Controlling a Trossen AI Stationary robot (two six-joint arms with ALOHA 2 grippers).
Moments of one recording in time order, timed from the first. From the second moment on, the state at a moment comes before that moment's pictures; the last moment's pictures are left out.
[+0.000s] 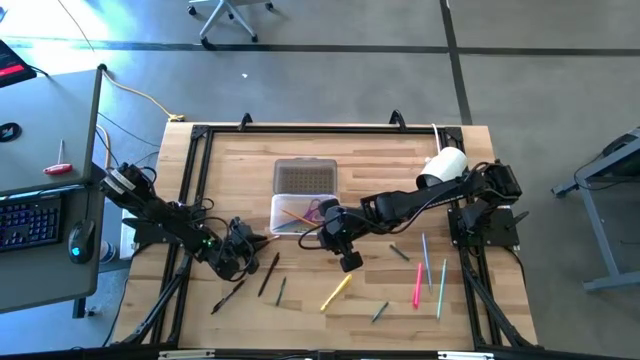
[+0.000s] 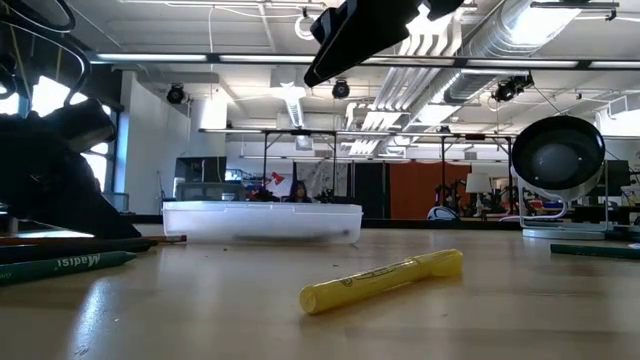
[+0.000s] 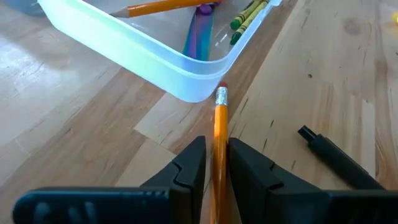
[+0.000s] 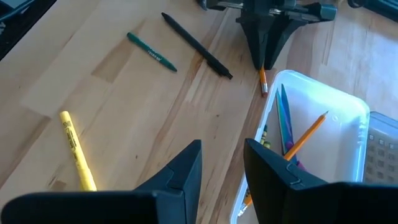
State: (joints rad) left arm -0.66 1.59 0.20 0.32 -0.78 -1.04; right arm 0.19 1.74 1.39 -0.47 -0.01 -0.24
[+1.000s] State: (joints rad) left arm -0.66 1.57 0.19 0.32 -0.76 -0.95; right arm 0.19 1.74 1.39 -0.44 -0.02 -0.19
